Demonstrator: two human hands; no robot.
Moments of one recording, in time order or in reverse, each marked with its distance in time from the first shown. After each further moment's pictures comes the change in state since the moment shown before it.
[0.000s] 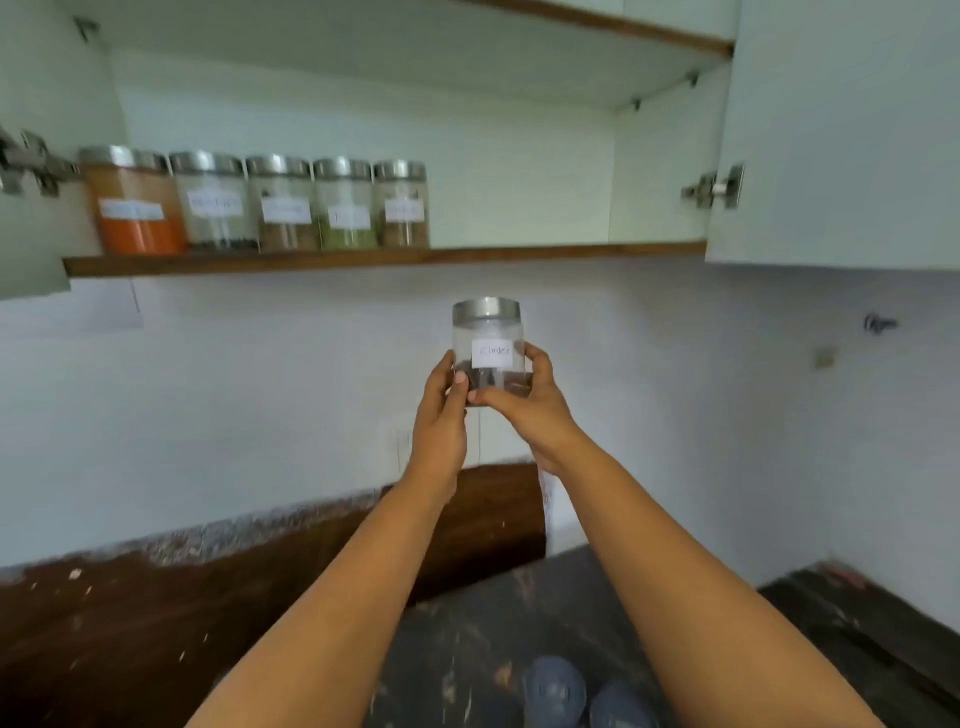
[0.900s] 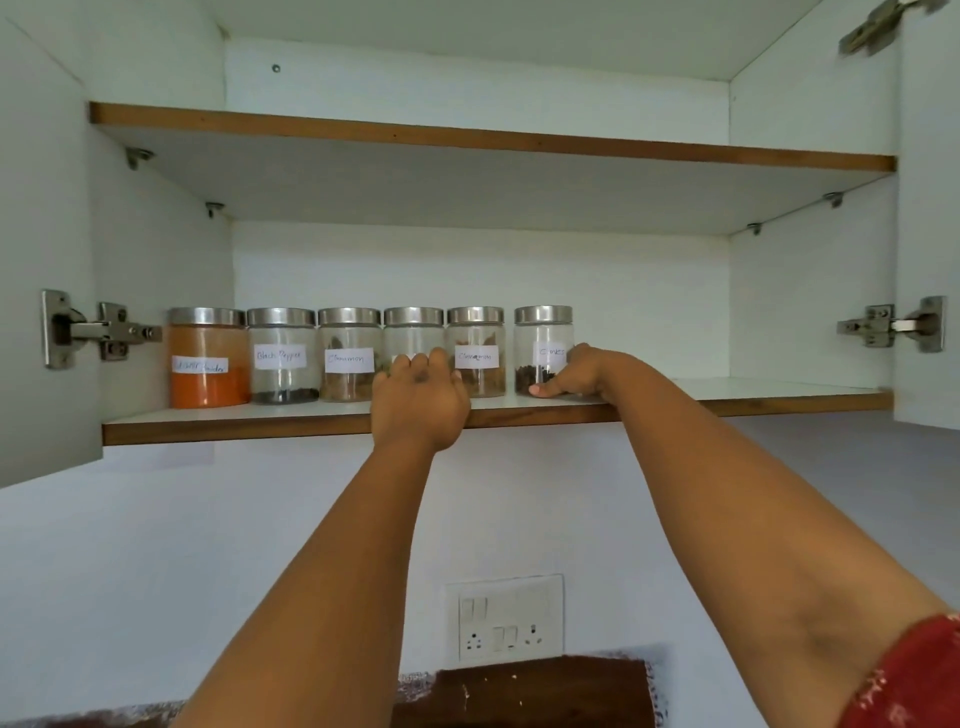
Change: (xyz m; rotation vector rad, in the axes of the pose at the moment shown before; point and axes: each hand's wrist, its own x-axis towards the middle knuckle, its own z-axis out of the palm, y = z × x) left_hand 0.212 0.106 -0.055 1.580 0.394 0.420; right_hand 0.284 -0.124 -0.005 -0.816 -0.215 0.091
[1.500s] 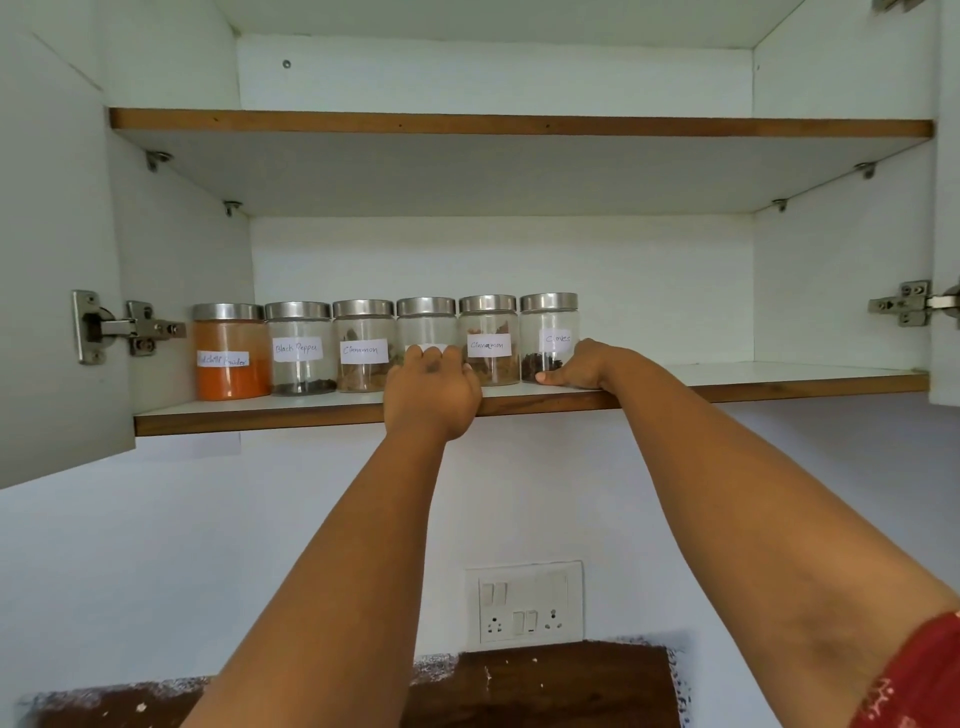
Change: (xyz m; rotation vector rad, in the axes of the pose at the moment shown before) left_hand -0.002 0.000 -0.002 0.046 -0.051 0.016; right_hand -0.003 -0.002 0.014 -0.171 0.013 -0.089
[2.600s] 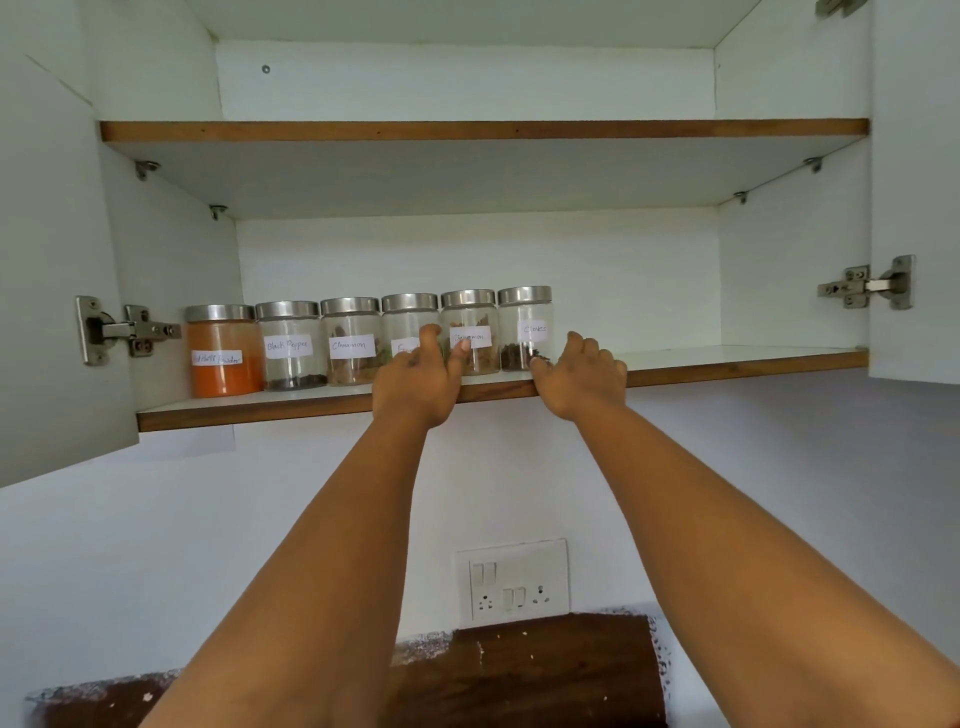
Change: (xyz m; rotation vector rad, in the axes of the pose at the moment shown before) left_hand -0.005 0.002 -0.004 -0.143 0.002 -0.003; right_hand -0.062 0.006 0.039 -0.091 0.531 0.062
